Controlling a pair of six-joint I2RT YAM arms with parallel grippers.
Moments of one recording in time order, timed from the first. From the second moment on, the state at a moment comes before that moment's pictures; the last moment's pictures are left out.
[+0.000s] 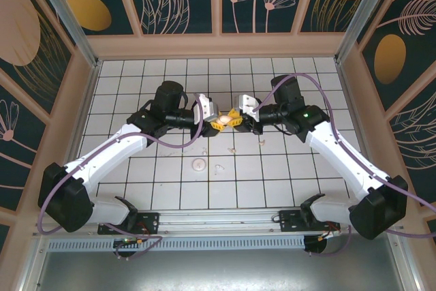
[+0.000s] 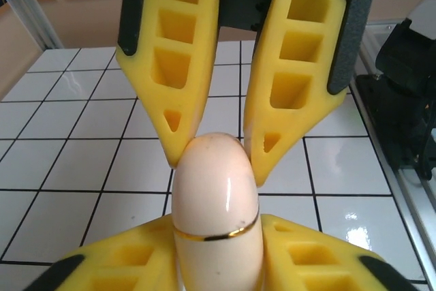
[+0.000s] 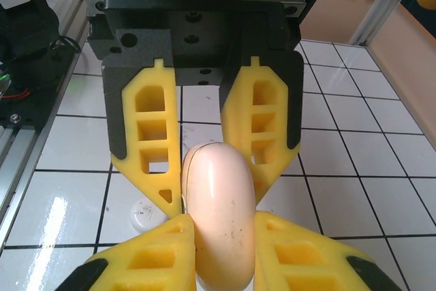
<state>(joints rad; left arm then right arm) -0.61 1.35 1.06 -0.23 0.79 0.47 0.53 1.23 1.10 -0.48 -0.82 -0.73</state>
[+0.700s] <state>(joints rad) -0.61 1.35 1.04 -0.21 0.77 0.47 0.45 1.20 1.05 -0.33 -0.85 -0.54</state>
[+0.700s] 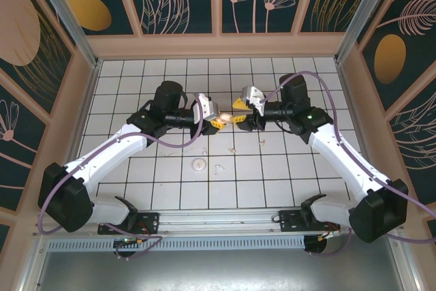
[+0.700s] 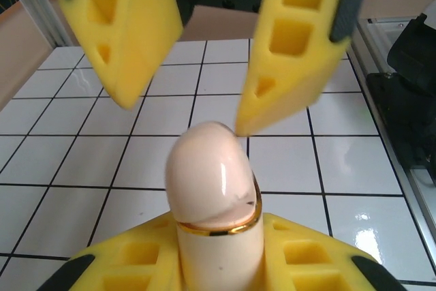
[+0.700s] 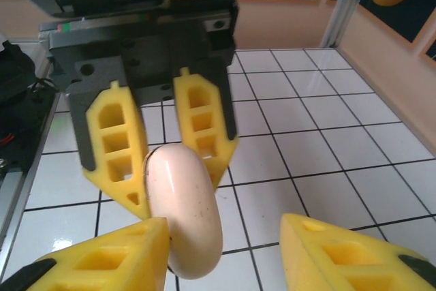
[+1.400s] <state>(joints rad) -0.61 1.35 0.92 0.04 0.88 0.27 0.39 1.13 0.96 -0.23 -0.99 -0.42</state>
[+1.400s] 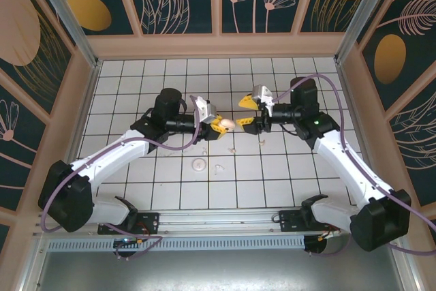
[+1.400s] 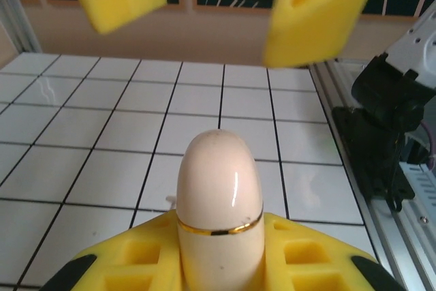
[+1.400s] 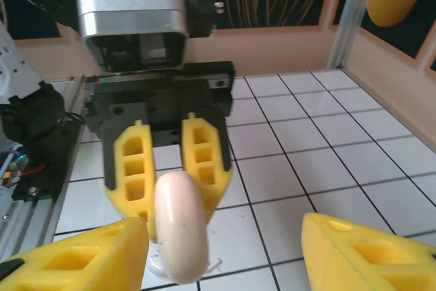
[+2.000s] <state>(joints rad) -0.61 1.35 0.92 0.11 0.92 0.23 0.43 1.19 0.95 -0.19 -1.00 -0.40</state>
